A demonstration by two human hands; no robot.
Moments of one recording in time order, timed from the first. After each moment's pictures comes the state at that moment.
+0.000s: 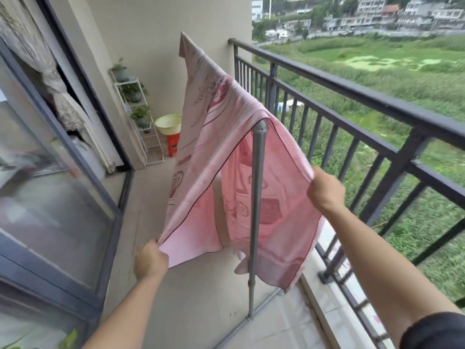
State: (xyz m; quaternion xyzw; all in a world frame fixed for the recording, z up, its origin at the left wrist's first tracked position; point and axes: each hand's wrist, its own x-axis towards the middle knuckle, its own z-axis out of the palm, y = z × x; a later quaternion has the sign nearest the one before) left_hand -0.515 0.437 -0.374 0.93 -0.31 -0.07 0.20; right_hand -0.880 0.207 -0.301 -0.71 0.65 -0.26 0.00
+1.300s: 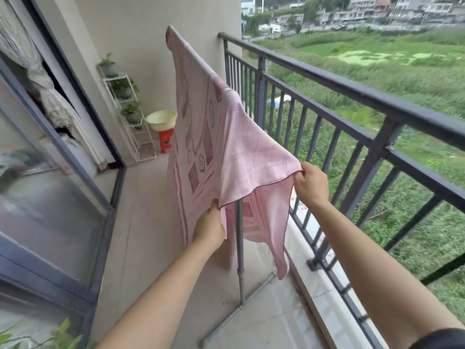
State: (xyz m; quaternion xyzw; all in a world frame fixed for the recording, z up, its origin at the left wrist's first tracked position) left_hand -0.664 0.376 -0.350 0.81 -0.54 -0.13 0.19; right_hand -0.897 0.256 -0.288 -0.67 0.62 -0.39 0.14
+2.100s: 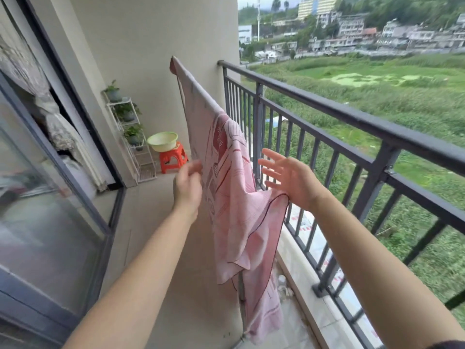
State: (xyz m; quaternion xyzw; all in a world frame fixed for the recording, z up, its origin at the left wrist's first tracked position) left_hand -0.634 0.324 -0.206 0.60 -0.36 -0.26 0.66; right_hand -0.870 0.250 -0.202 -0.59 0.28 -0.35 0.67
